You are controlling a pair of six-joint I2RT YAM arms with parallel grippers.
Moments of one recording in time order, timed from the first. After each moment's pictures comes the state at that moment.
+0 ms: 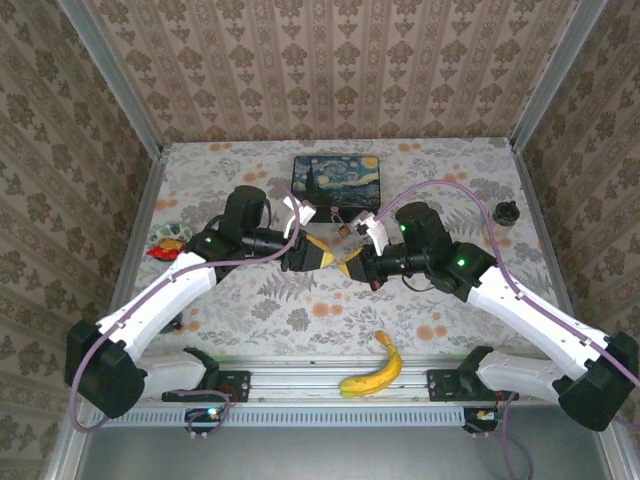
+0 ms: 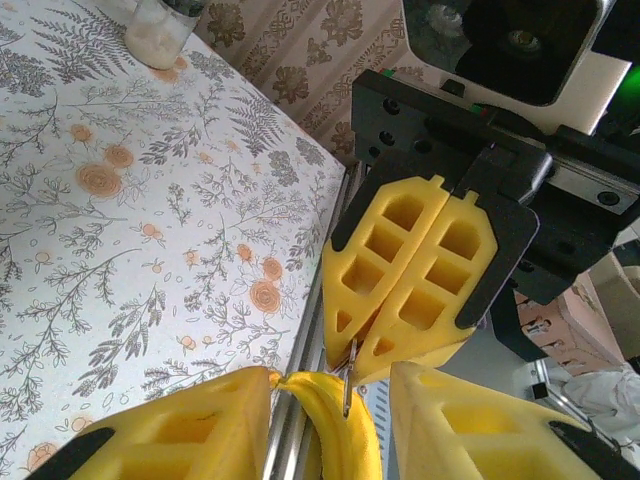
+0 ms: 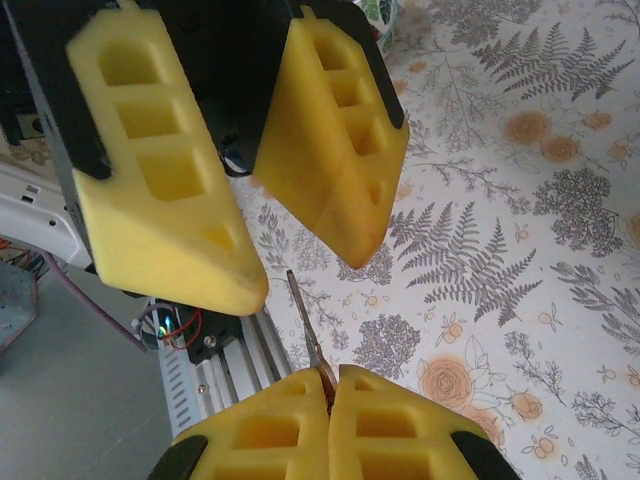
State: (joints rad) left arm -0.62 1.21 0.98 -0.32 1.00 -0.25; right arm 0.68 1.10 0.98 -0.45 -0.54 0.19
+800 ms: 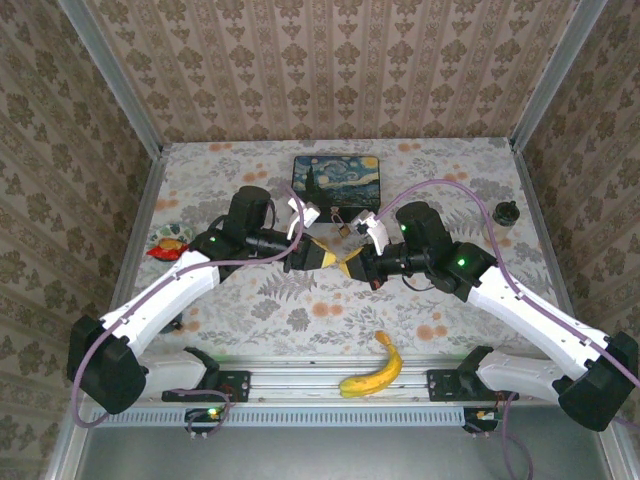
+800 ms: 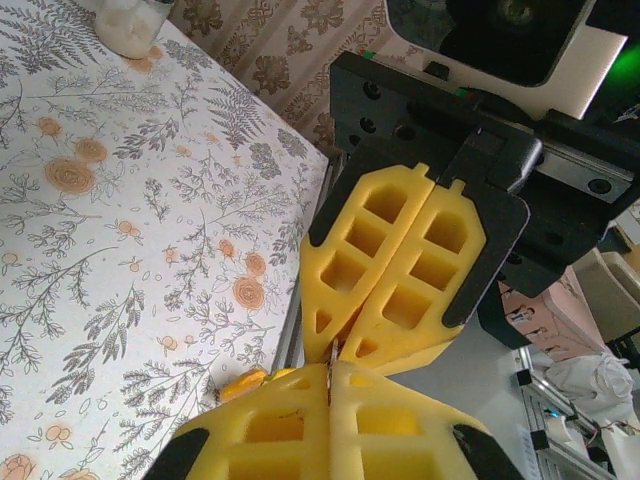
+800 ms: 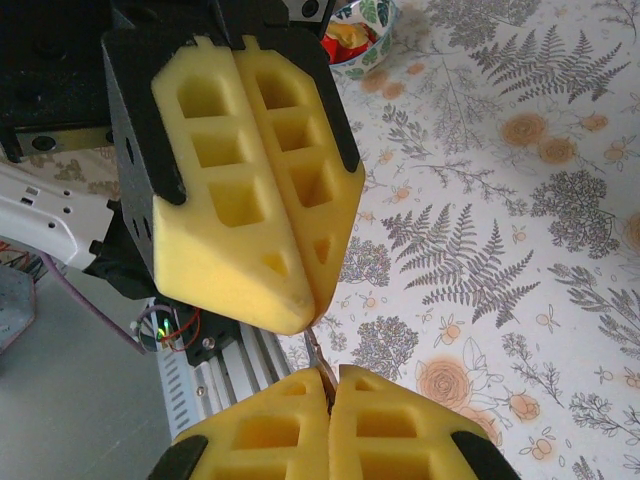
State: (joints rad) left arm -0.64 1.23 0.98 -0.30 1.03 -0.25; right arm 0.67 1.10 0.98 -0.45 -0.54 0.20
